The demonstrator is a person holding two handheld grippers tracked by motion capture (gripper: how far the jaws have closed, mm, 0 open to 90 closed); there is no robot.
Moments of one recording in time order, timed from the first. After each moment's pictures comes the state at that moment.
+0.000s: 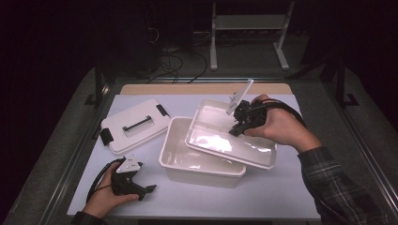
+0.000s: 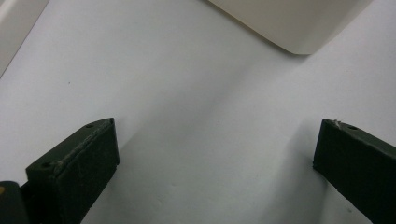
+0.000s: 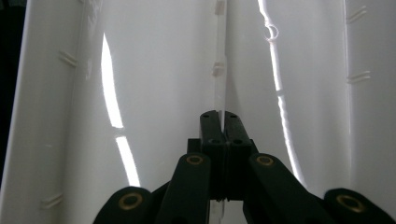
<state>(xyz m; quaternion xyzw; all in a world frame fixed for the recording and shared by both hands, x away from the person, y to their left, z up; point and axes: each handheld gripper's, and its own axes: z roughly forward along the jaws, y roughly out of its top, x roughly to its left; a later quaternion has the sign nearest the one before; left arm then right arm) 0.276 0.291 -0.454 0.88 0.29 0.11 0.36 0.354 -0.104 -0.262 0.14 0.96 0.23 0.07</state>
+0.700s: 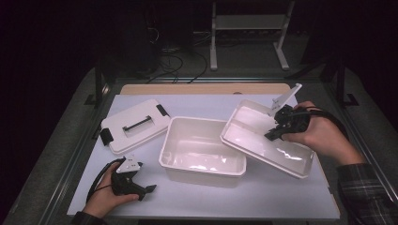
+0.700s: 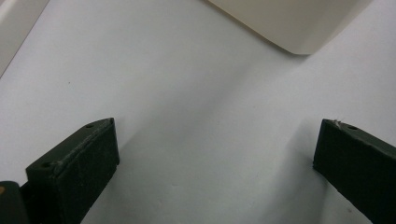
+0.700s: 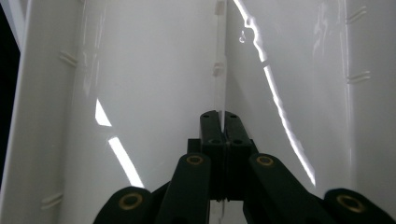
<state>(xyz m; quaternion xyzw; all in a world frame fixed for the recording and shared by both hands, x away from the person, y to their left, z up) 0.276 0.291 -0.454 0.88 0.29 0.11 0.36 0.335 -0.196 -0.270 0.24 0.94 0.22 0.08</state>
